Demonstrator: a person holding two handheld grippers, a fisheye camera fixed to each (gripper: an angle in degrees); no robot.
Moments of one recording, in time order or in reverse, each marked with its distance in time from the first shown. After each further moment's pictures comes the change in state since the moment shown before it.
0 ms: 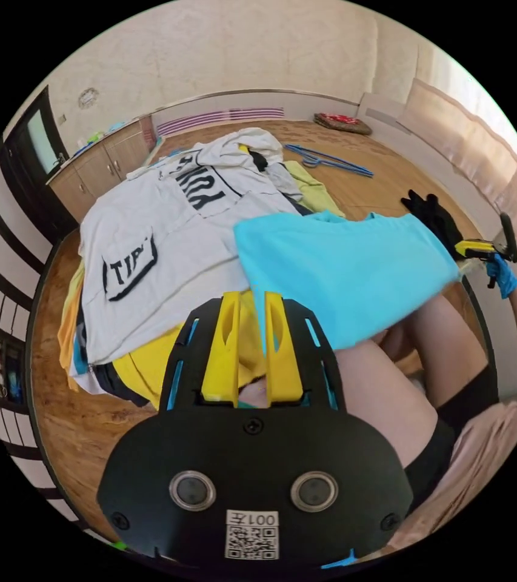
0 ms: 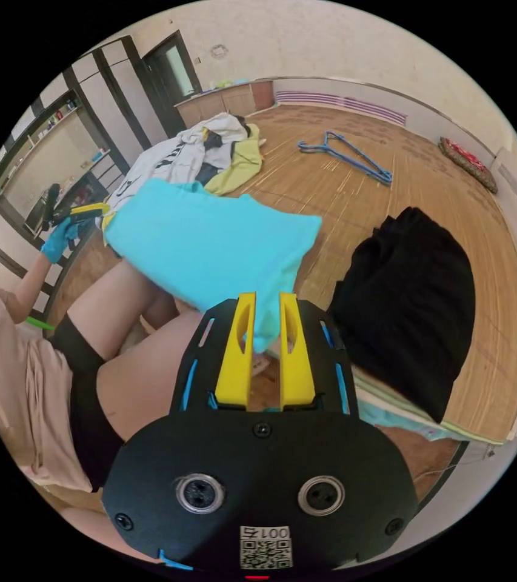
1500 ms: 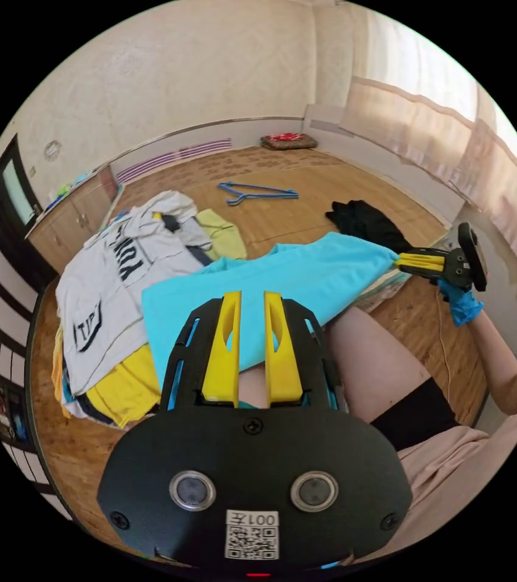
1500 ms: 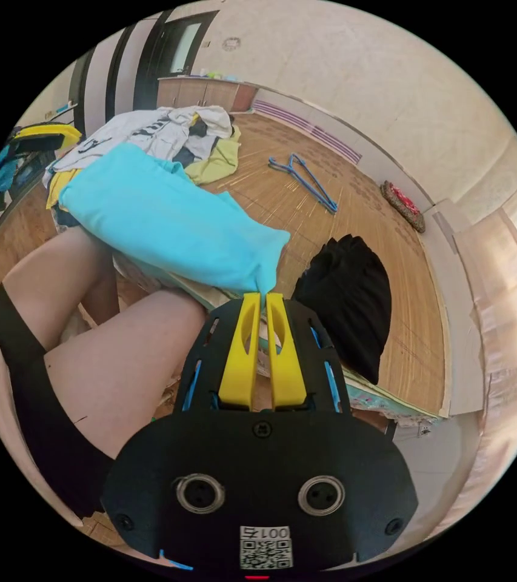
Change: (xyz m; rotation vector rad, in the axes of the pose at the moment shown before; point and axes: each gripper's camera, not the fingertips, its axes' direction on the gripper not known) left arm 0.238 -0.036 -0.099 0.125 0.065 0.158; right arm -0.184 0.036 -0.020 0.042 0.476 -0.092
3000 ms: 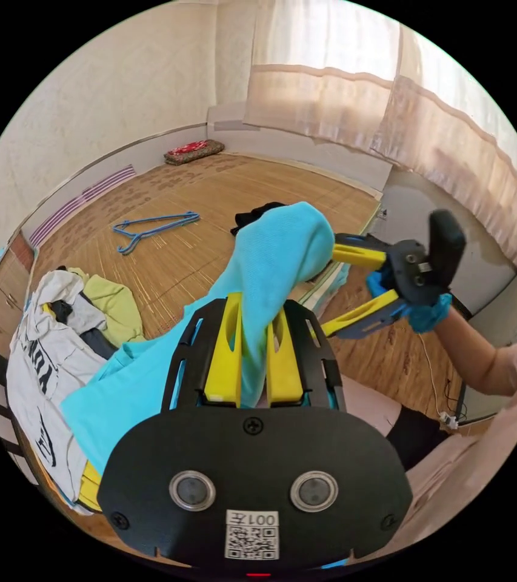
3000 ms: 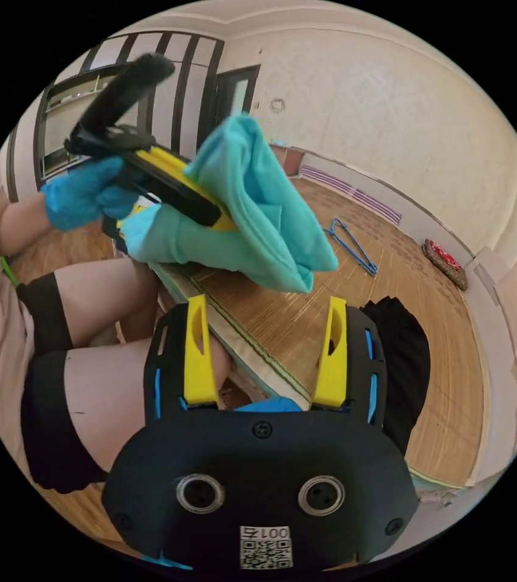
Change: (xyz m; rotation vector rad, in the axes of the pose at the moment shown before) left arm 0.115 -0.109 0.032 0.029 0.255 0.289; right arm 0.056 0.034 -0.049 0.330 -0.234 -0.118
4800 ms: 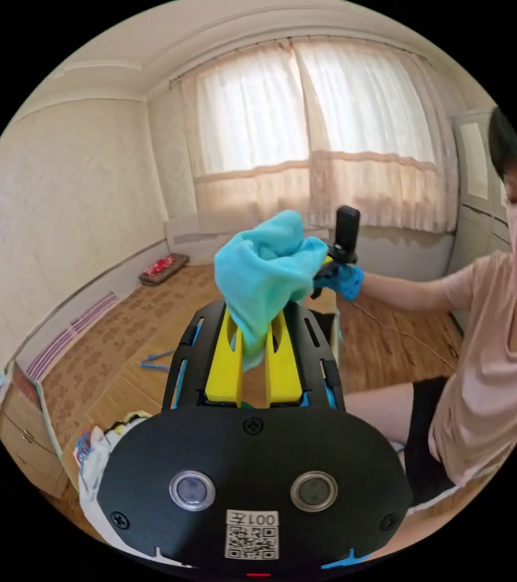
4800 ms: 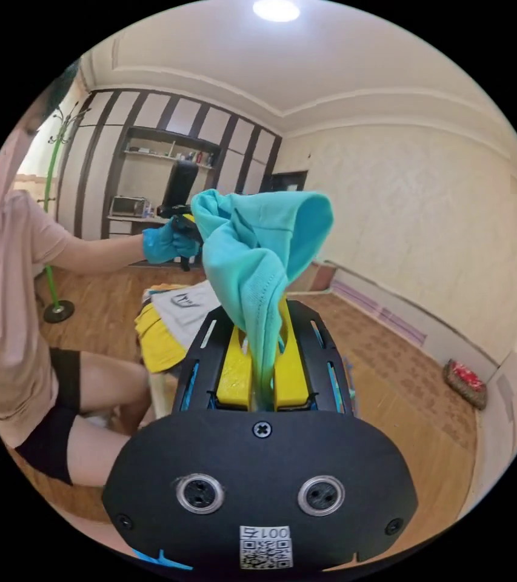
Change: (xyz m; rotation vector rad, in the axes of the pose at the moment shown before) left arm -0.198 -0.056 -0.187 0.384 0.153 0.382; right arm 0.125 -0.187 -0.099 0.469 -0.215 -0.222
